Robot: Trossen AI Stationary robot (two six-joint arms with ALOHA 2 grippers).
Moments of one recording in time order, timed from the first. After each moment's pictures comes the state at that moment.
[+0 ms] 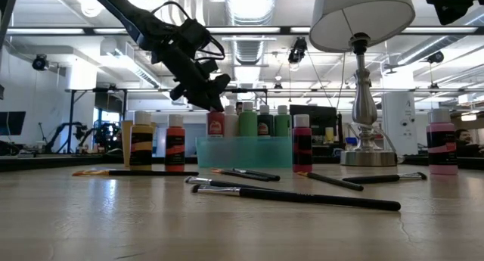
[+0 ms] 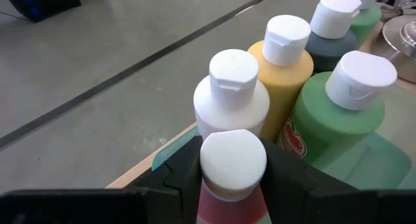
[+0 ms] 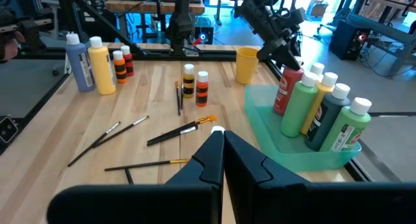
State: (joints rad) left arm 0.59 1.62 1.09 -0.01 -0.25 -0.13; right arm 0.04 0.16 0.76 -0.88 0.13 0.01
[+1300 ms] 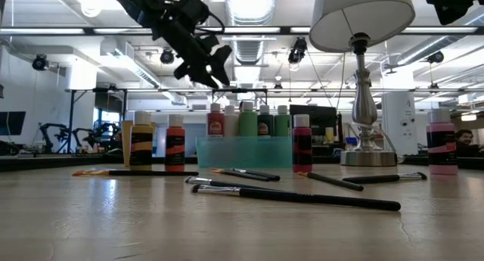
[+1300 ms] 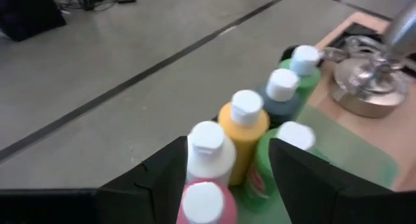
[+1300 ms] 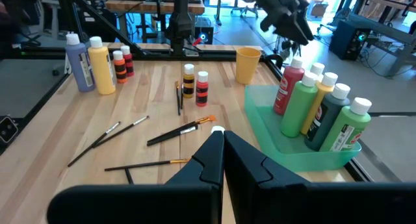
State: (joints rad) left arm 0.58 1.55 1.25 -0.17 -0.19 -0.12; right arm 0.04 0.16 0.76 -0.88 0.13 0.01
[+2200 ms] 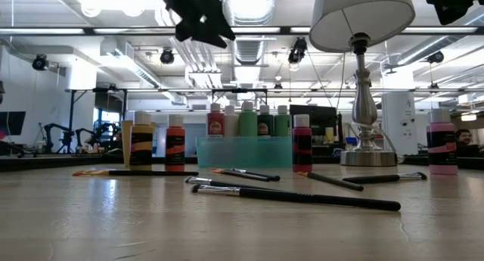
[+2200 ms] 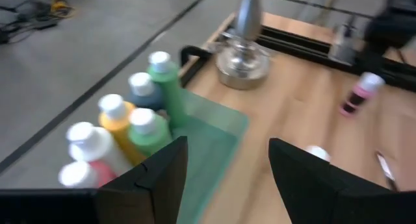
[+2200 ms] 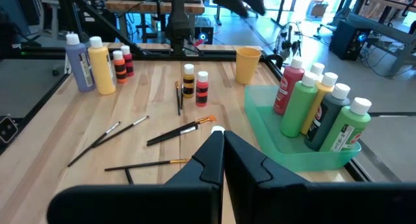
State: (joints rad) left arm 0.26 1.37 1.29 -0.41 -0.20 -0.11; right arm 0.04 0.16 0.76 -0.88 0.13 0.01
